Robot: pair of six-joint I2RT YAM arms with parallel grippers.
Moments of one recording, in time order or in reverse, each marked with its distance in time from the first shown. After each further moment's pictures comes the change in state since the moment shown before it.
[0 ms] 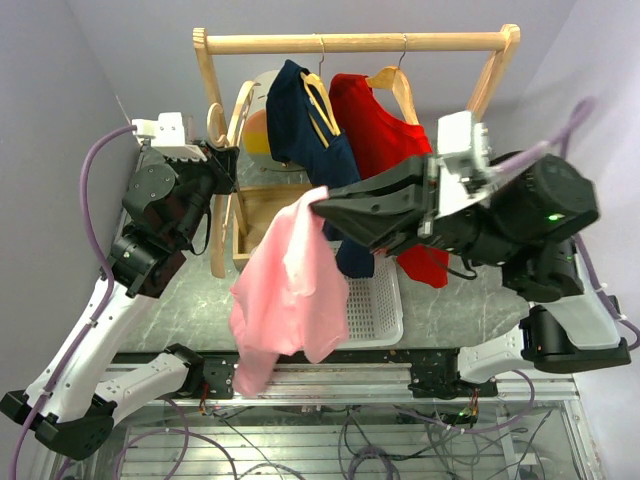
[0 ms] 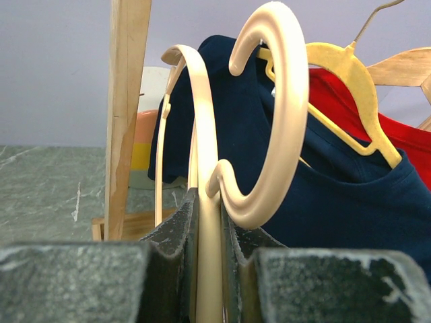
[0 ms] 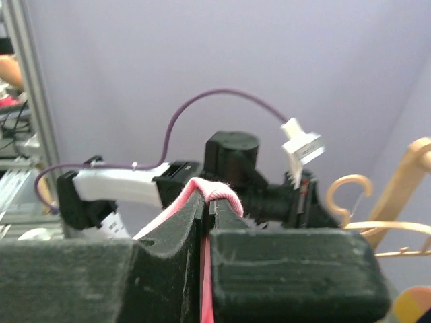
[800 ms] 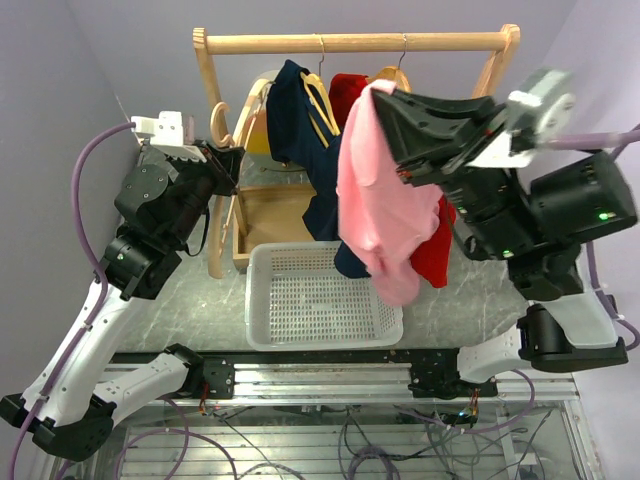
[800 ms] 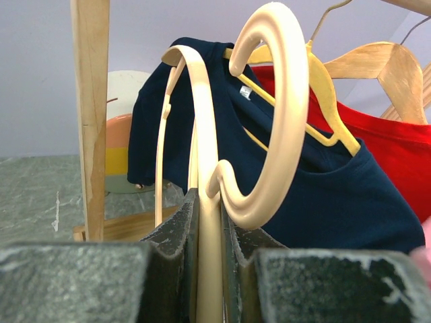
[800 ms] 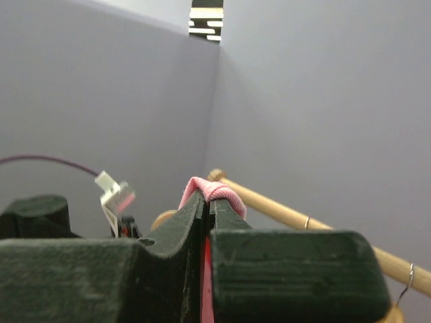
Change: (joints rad) left arm 0.000 -0.008 0.031 -0.025 0.097 0.000; right arm 0.000 0.019 0.078 0.303 0.481 -0.395
